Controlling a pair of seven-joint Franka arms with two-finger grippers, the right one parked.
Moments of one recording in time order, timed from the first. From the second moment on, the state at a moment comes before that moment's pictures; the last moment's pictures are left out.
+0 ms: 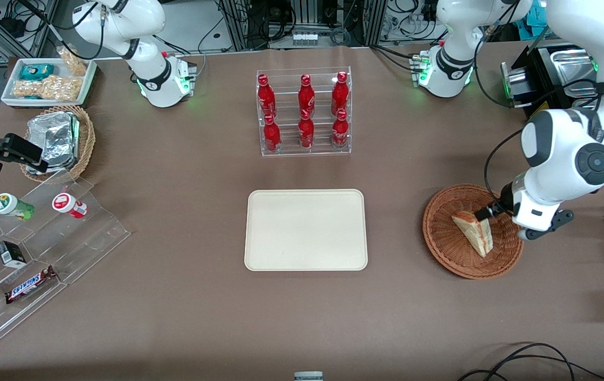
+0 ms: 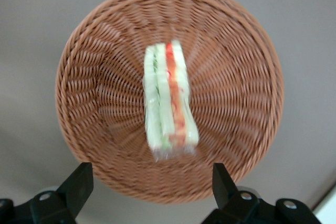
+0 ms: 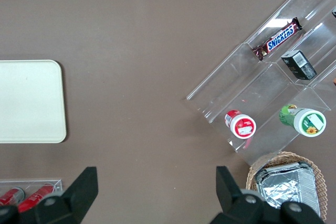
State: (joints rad) arm 0.04 0.23 -0.08 -2.02 0.01 2.18 -0.66
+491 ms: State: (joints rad) arm 0.04 0.35 -0.08 -2.02 0.07 2.29 -0.93
